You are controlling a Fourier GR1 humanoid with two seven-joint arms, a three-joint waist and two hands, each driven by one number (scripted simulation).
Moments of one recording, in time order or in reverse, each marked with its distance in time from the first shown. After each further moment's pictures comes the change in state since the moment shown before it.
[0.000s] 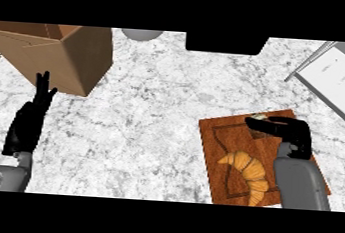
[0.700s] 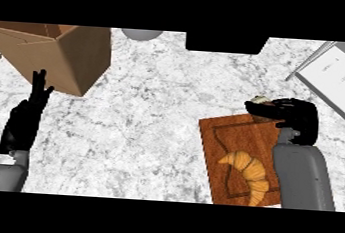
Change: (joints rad) left arm -0.007 0.003 0.026 0.002 -0.003 -0.018 0.001; right arm -0.105 0.006 -0.018 -0.030 0.126 -0.037 -0.013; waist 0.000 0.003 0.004
